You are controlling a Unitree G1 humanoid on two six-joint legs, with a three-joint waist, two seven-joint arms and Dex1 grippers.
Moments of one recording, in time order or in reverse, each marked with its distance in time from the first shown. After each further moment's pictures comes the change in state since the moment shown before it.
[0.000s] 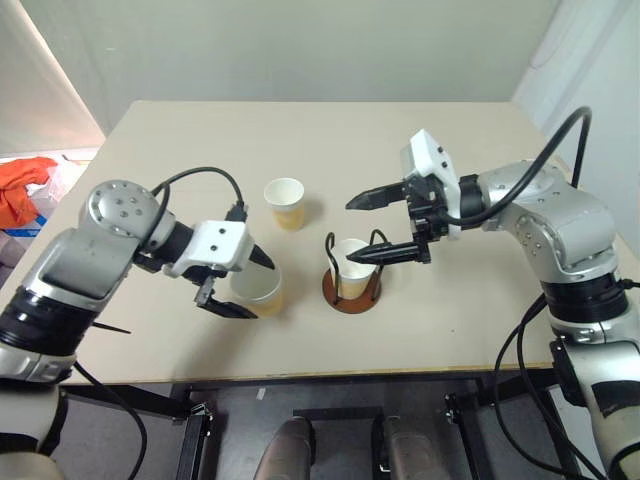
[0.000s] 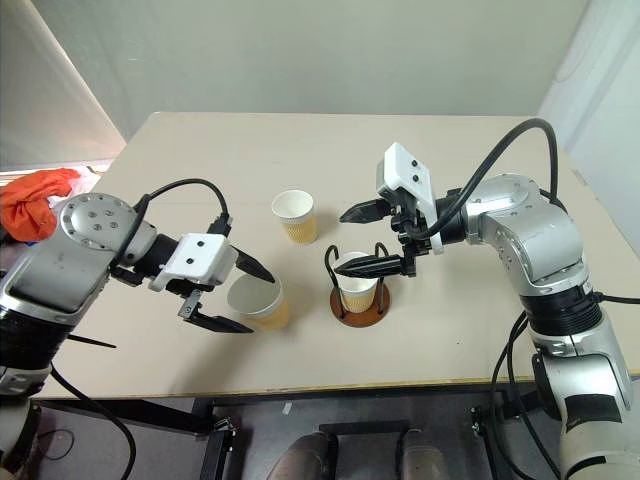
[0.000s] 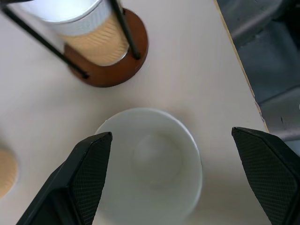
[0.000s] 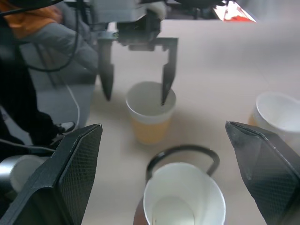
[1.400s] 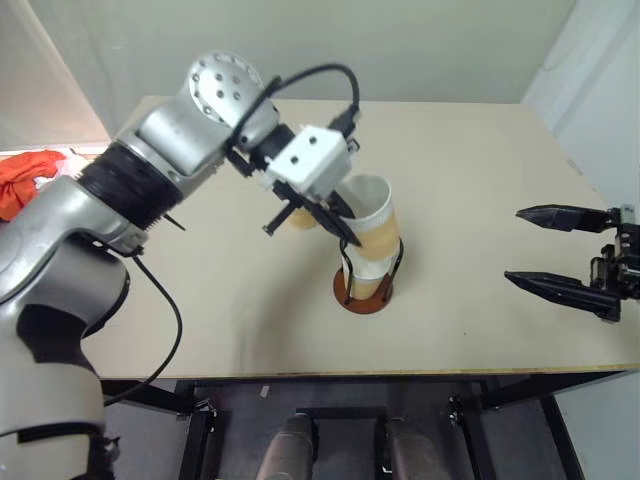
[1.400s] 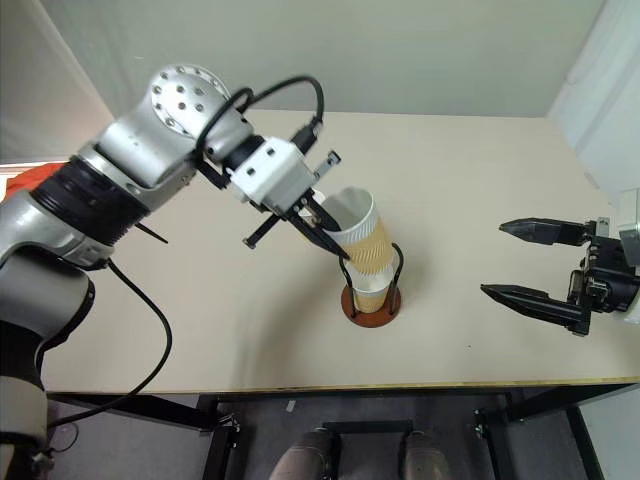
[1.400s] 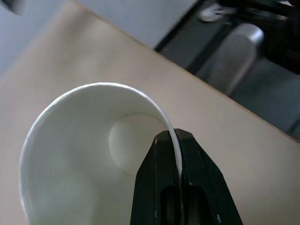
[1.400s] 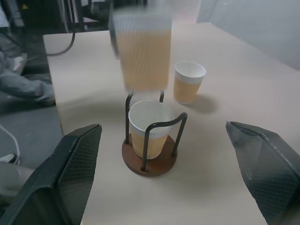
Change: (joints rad) left arm -0.833 -0.250 -0.732 0.451 -0.510 -0.435 -0.005; right arm 0.761 -0.378 -0.852 -0.358 0.424 -0.018 -0.052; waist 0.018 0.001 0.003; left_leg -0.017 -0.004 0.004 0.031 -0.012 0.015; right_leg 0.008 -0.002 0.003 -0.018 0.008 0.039
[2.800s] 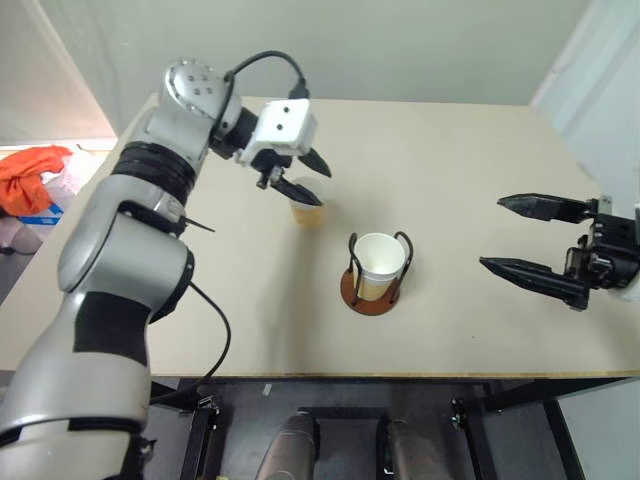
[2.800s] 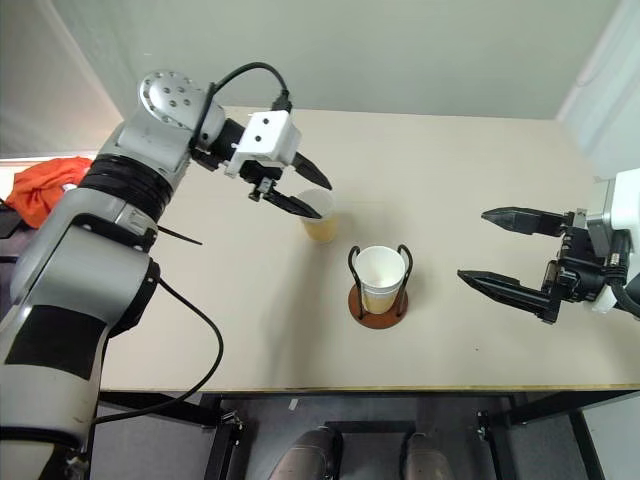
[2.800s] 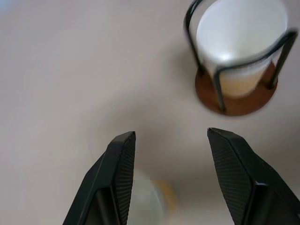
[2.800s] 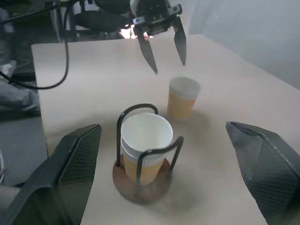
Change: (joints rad) left arm 0.001 -0.230 0.457 0.794 0.525 -0.079 -0.001; right arm -0.038 -0.021 0.142 0.011 0.054 -0.086 -0.159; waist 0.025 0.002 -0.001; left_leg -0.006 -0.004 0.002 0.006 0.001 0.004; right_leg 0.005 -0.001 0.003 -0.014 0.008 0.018
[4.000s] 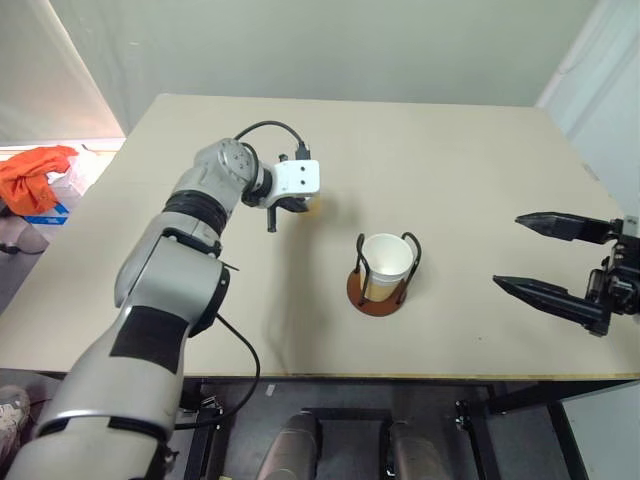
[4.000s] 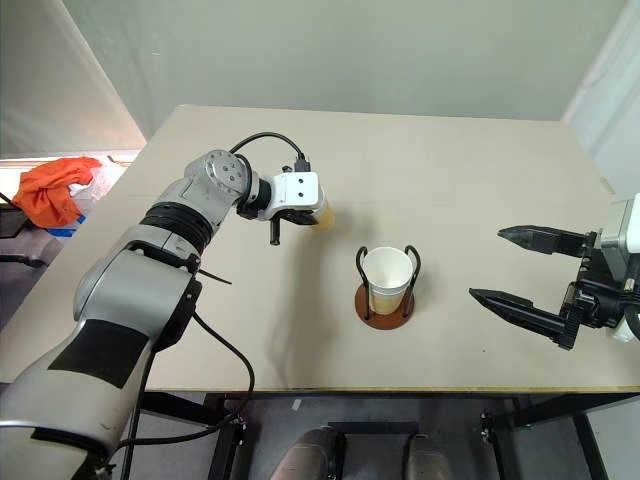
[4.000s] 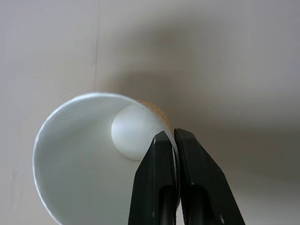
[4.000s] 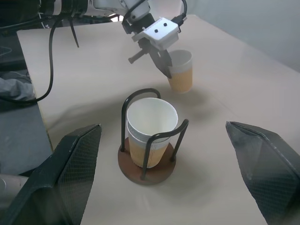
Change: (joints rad) left arm 0.121 -0.153 0.174 0.158 0.540 0.044 0.503; right arm 0.196 -0.032 -0.228 -0.148 0.094 0.109 -0.077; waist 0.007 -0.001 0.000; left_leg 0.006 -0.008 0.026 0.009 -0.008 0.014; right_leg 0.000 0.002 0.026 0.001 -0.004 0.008
